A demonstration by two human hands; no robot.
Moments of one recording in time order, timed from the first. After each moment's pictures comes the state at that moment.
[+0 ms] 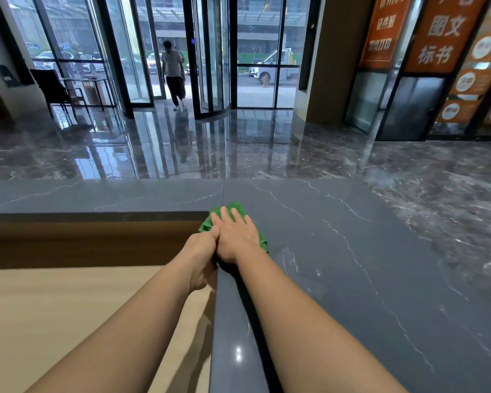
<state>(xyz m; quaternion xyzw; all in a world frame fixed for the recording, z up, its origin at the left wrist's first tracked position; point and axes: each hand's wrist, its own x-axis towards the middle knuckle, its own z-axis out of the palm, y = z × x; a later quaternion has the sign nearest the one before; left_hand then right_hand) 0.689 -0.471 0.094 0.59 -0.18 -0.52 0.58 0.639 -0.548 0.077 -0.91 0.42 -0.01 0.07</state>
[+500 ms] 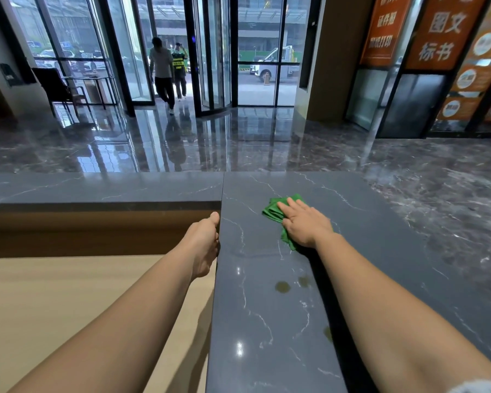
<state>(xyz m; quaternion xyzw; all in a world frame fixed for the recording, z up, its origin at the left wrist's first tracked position) 0.665 -0.438 0.120 0.64 -0.17 -0.49 0.57 0.504 -0.595 0.082 -0.87 0.48 0.01 0.06</state>
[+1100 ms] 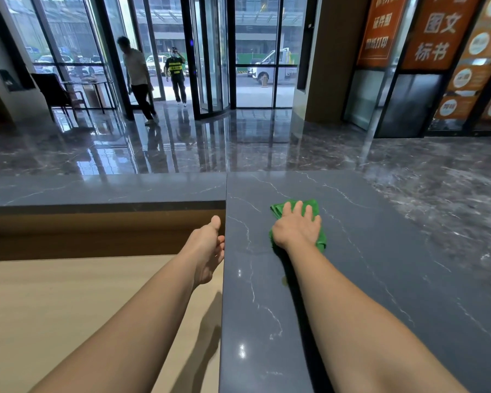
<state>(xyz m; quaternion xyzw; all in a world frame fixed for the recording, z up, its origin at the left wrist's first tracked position) 0.676 -0.430 0.104 0.62 -0.14 -0.51 0.58 0.549 -0.547 0.081 -0.75 0.65 -0.03 0.07</state>
